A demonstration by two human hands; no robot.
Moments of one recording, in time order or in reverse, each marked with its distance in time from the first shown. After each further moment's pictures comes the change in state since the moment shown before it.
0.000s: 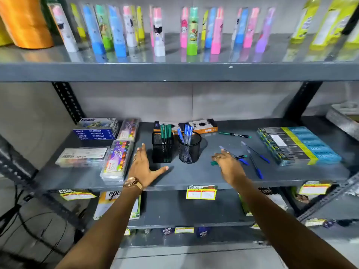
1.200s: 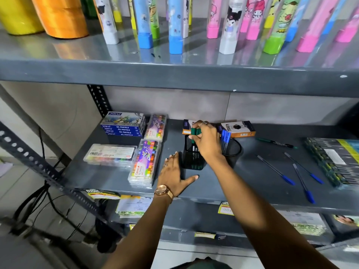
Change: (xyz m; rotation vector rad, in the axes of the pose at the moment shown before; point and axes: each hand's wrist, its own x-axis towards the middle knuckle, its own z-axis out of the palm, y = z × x) left_hand 0.028 -0.029 0.025 0.029 -0.060 -0.031; right_hand 0.130 -0.169 -0.043 0.639 0.341 0.044
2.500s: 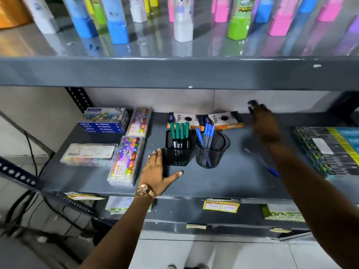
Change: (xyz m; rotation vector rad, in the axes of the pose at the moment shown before) left_hand 0.001 0.000 0.003 0.084 0.019 0.011; right_hand 0.058 0.177 -0.124 -0.523 0.068 0.020
